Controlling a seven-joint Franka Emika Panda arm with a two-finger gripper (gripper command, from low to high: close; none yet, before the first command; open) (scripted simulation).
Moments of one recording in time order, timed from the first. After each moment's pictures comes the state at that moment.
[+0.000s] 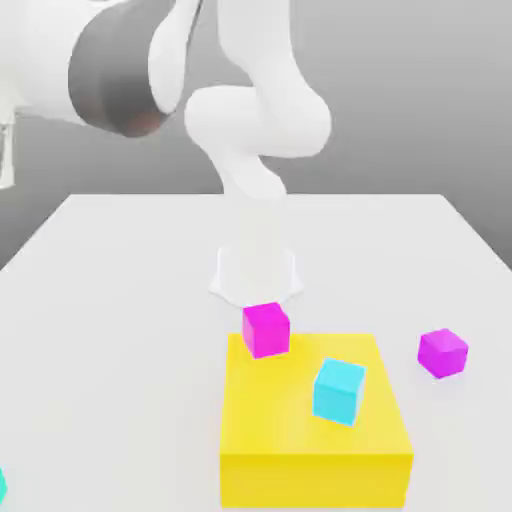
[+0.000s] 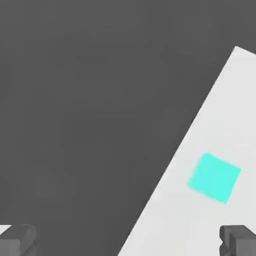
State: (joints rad) arm -0.38 0.17 -0.07 -2.14 -0.04 2.49 1.52
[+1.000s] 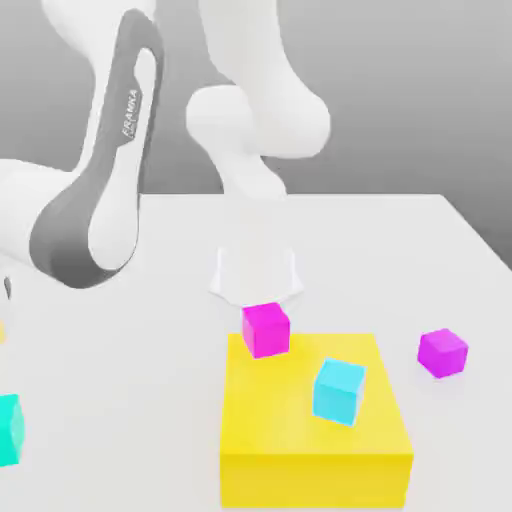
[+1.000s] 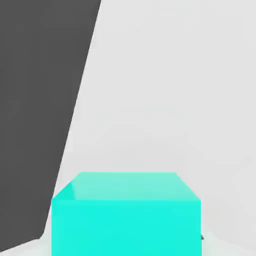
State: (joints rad) arm -0.39 0.23 -0.07 -2.26 -0.02 2.49 1.53
